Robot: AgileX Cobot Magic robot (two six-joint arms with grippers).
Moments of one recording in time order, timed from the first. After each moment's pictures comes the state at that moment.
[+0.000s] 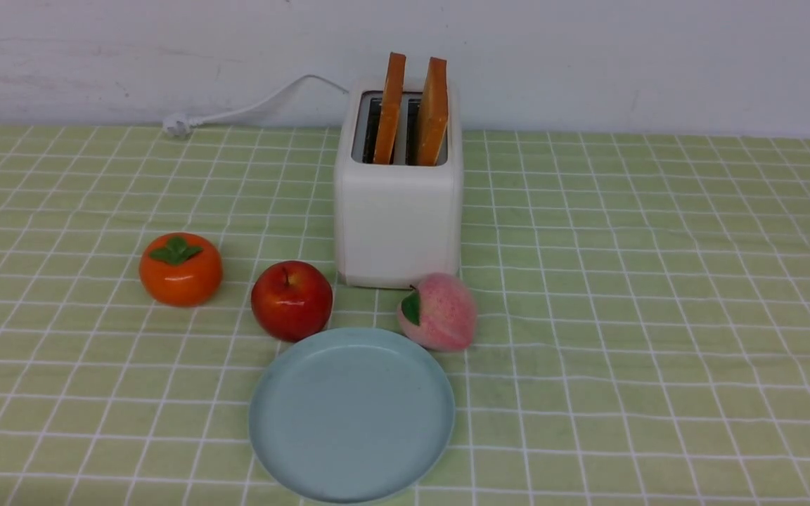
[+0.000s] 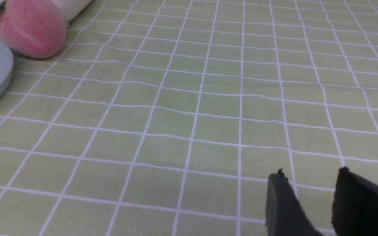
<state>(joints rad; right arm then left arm) 0.06 -0.01 0.02 0.10 0.39 -0.07 -0.11 -0.01 0.03 0.01 0.25 -0.43</state>
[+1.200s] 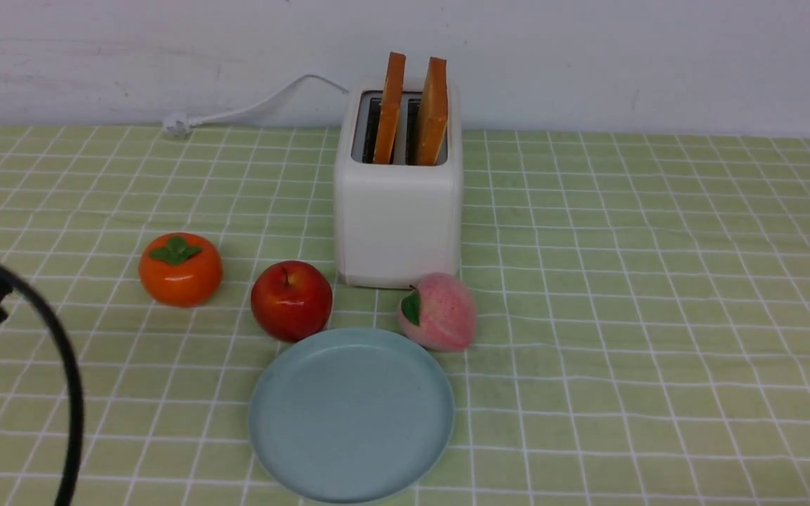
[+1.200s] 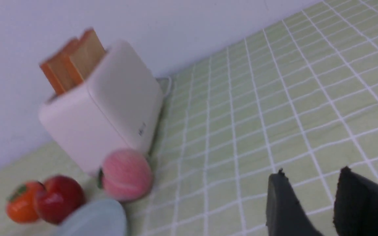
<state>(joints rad) 0.06 -0.01 0.03 0.48 0.13 0.18 -0.13 0.72 -0.47 -0.20 0.01 -0.28</state>
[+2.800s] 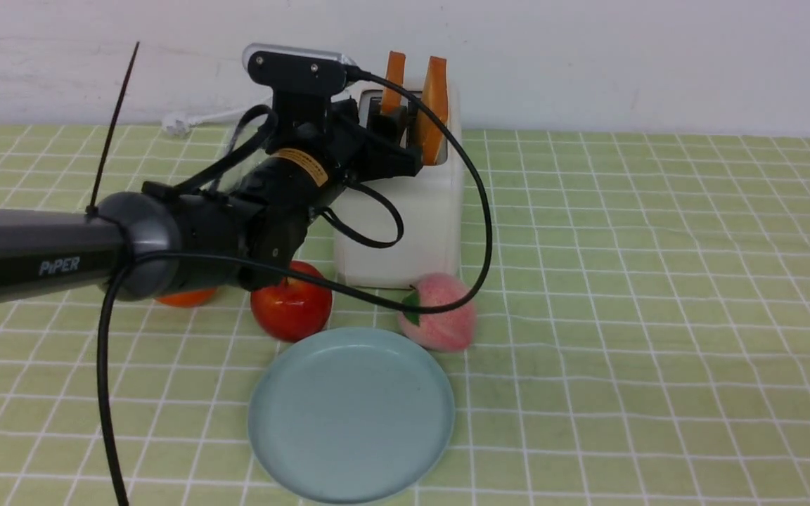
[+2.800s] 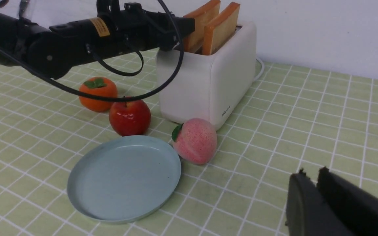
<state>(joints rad) 0.08 0.36 -0.58 0.67 0.63 -0.54 -0.43 1.96 -1.27 -0.06 -0.62 -0.05</state>
